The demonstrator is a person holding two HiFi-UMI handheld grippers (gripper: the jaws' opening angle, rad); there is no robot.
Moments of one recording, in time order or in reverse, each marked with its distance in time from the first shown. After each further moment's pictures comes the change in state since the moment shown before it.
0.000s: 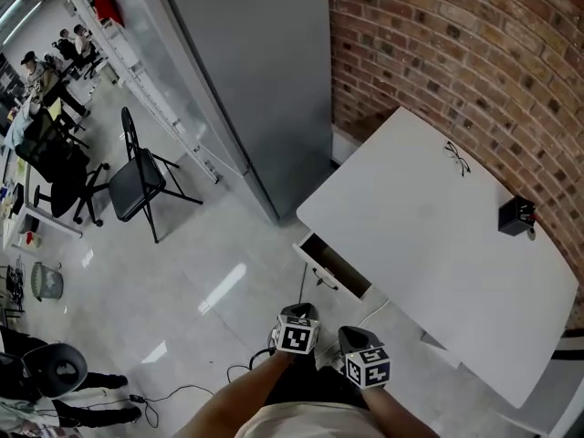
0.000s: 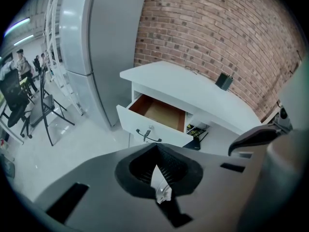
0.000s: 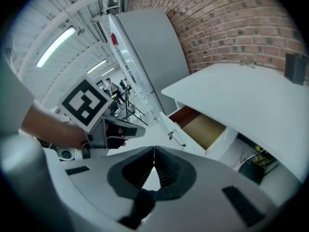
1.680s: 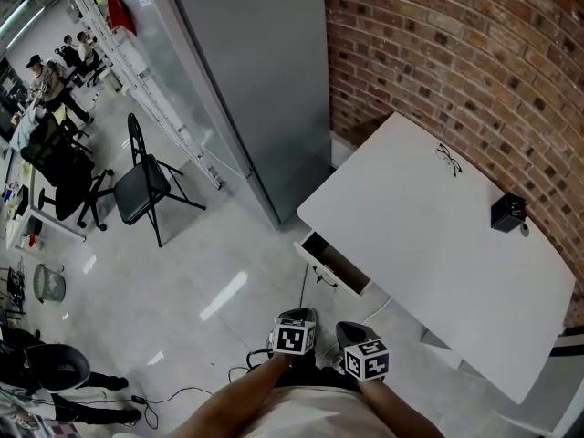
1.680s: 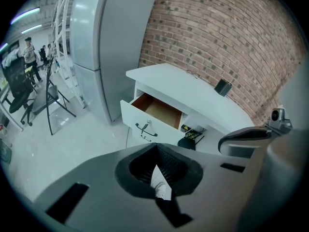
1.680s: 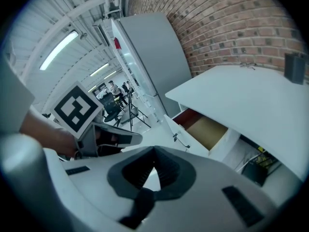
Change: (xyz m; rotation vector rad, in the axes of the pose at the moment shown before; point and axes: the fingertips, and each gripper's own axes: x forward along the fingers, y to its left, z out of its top) left arm -0.035 -0.016 -0.018 -0.100 0.008 -0.016; right arm -0.015 0.011 0.001 0.003 -0.024 0.035
